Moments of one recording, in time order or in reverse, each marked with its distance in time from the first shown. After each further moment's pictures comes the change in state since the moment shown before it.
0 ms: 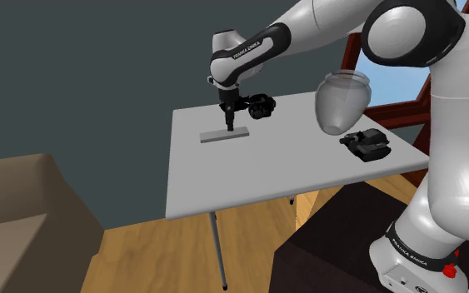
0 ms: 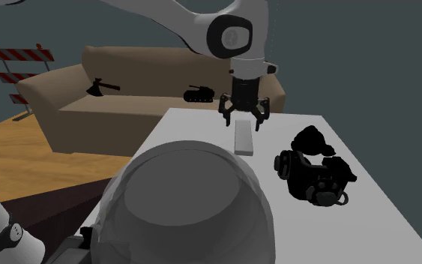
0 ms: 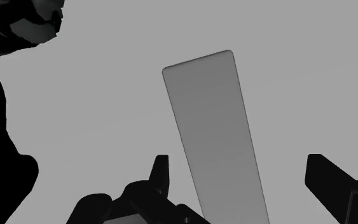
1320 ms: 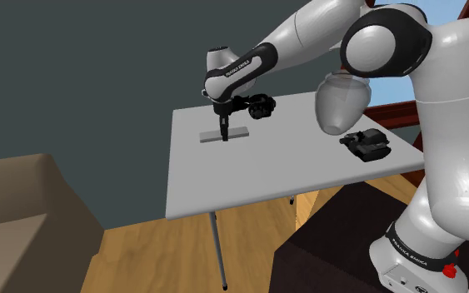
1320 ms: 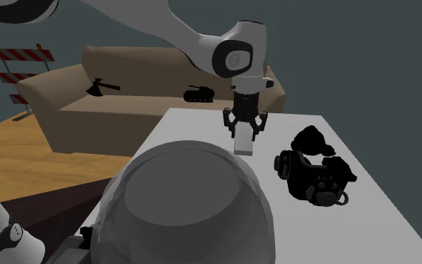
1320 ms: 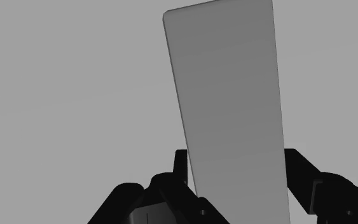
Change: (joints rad) arm 0.009 0.112 0.017 0.041 -0.003 0.082 -0.034
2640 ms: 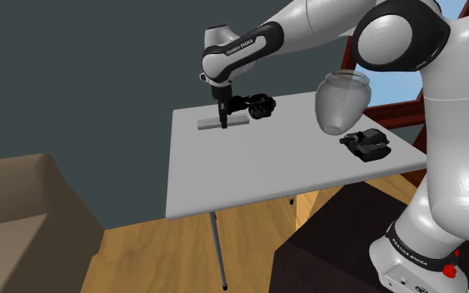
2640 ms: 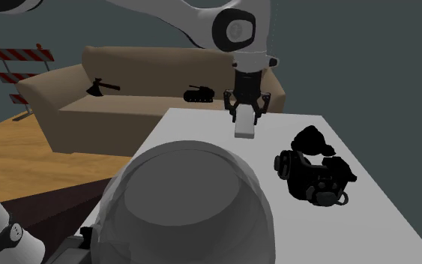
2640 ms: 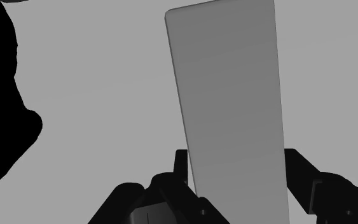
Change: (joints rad) arm 0.000 -0.062 0.000 0.068 0.001 -0.132 -0.002
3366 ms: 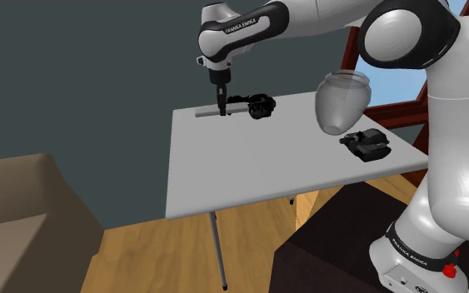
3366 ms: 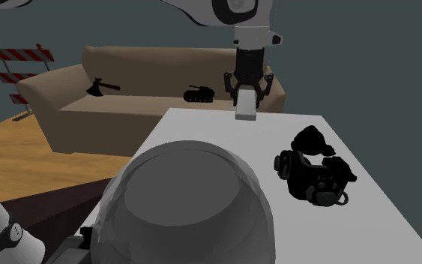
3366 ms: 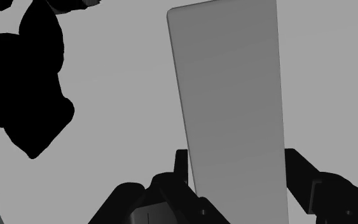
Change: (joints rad) arm 0.001 -0.030 0.001 0.101 0.000 -0.132 0.000
